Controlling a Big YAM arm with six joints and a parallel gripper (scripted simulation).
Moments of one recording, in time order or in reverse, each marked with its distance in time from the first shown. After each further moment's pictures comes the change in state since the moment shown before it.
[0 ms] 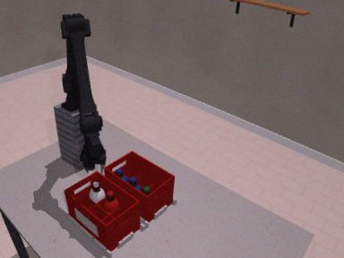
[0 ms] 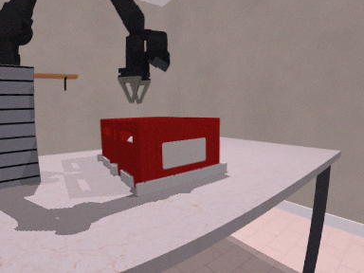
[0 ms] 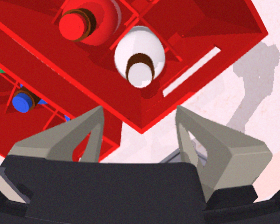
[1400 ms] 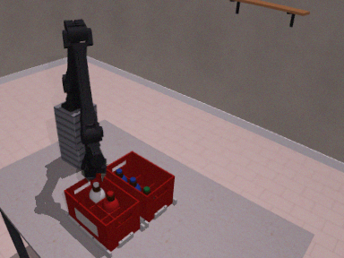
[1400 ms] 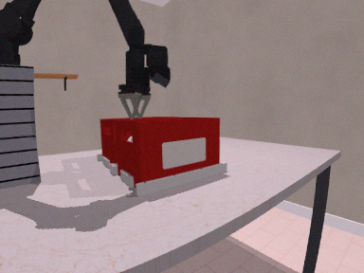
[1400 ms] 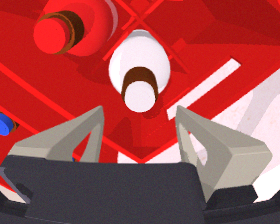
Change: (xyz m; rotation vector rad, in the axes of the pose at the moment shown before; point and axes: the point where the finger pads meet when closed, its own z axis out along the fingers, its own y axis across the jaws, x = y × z) arm 0.000 0.000 0.047 0.000 0.001 -0.004
